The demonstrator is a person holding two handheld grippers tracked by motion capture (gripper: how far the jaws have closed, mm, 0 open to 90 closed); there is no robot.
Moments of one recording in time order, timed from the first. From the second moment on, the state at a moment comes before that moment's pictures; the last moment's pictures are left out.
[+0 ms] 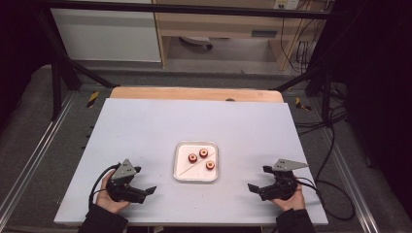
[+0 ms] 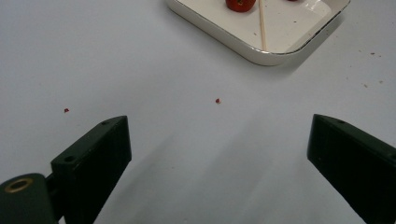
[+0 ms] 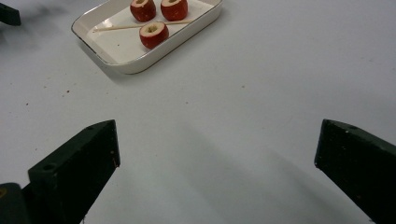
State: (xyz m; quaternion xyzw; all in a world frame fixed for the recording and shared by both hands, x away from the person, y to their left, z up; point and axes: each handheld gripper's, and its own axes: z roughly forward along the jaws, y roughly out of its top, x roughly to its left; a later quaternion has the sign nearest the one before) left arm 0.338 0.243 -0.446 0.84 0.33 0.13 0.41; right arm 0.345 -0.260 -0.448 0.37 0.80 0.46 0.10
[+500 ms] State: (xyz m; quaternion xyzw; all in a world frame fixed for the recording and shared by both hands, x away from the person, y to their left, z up) left arm 0.339 0.235 -0.440 0.84 0.32 0.14 0.41; right arm 0.346 -0.260 -0.448 0.37 0.80 0.45 0.10
